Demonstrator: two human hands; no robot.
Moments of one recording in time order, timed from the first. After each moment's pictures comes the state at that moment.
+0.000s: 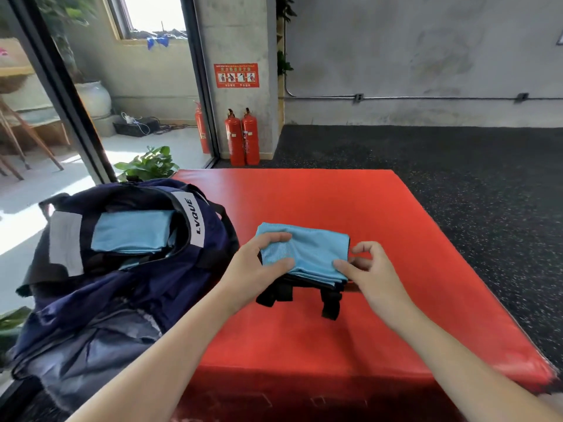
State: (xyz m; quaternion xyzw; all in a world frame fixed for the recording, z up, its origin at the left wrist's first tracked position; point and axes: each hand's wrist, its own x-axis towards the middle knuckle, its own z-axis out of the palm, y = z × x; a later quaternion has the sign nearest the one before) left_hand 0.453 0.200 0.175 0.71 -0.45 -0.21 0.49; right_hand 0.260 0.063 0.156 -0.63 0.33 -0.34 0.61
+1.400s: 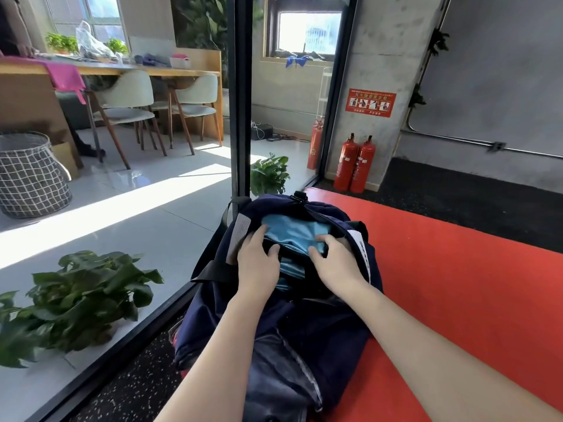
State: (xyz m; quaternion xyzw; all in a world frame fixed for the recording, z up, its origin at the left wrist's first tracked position) left_hand 0.691 0.326 0.163 0.82 -0.15 0.03 0.56; right_hand 0.623 0.179 0.176 -0.88 0.25 -0.17 0.38
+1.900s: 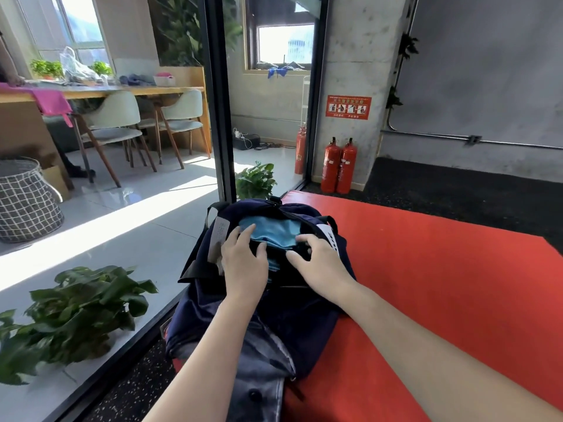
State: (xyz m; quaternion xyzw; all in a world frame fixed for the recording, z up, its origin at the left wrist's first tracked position) left_hand 0.644 0.324 0.180 0.84 -0.16 0.11 0.50; right_hand 0.558 0.192 0.200 -0.89 0.18 -0.17 0.39
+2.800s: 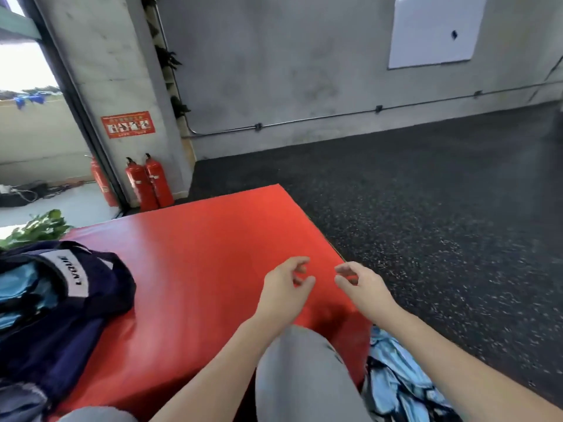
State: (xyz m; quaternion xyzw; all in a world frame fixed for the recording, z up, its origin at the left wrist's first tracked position) left_hand 0.204 0.112 0.167 0.66 -0.60 -0.17 0.42; right_hand 0.026 0.035 0.134 -0.73 0.49 -0.33 0.33
